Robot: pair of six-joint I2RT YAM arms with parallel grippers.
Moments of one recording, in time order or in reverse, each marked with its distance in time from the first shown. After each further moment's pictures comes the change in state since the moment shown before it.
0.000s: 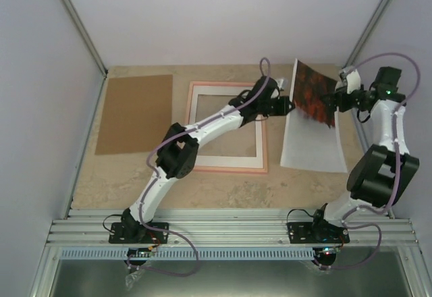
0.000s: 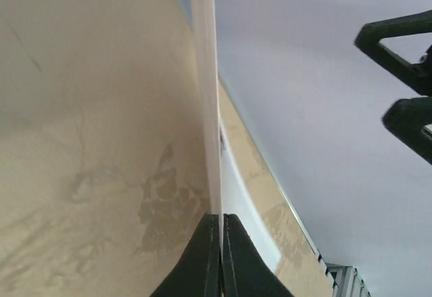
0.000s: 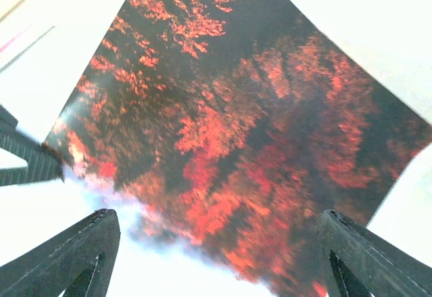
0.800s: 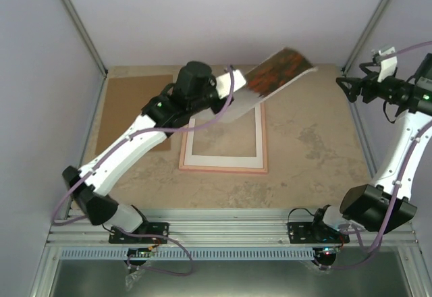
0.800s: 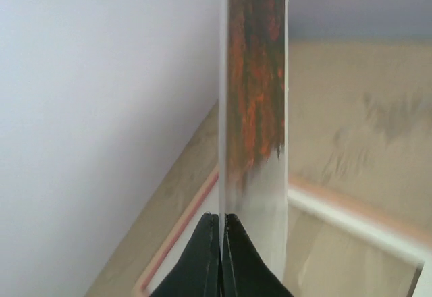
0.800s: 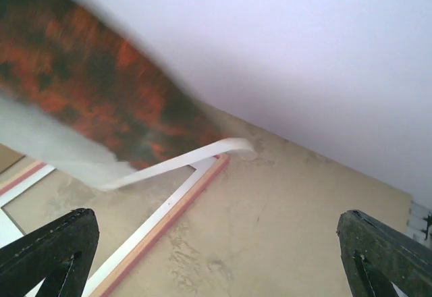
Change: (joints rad) left arm 0.077 -0.859 -0.378 -0.368 -0.357 1.190; right arm -0.093 -0.285 0.267 -0.215 -0.260 0.027
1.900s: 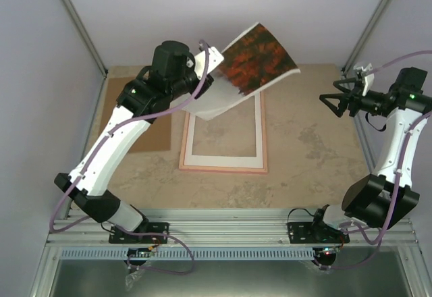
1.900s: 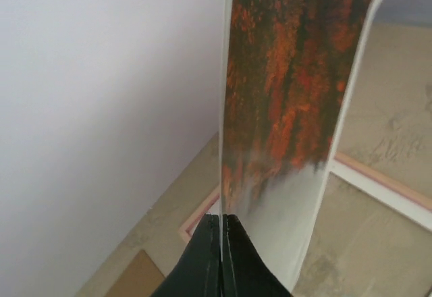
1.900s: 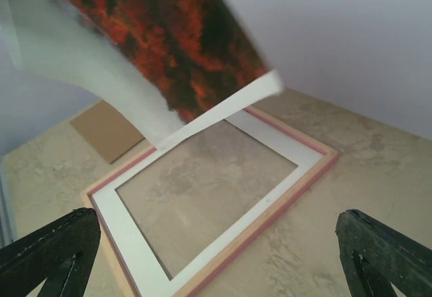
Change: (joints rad) left arm 0.114 -0.059 0.133 -0.252 -0.090 0.056; right arm 0.010 0.051 -0.123 -0.216 -0.247 -0.185
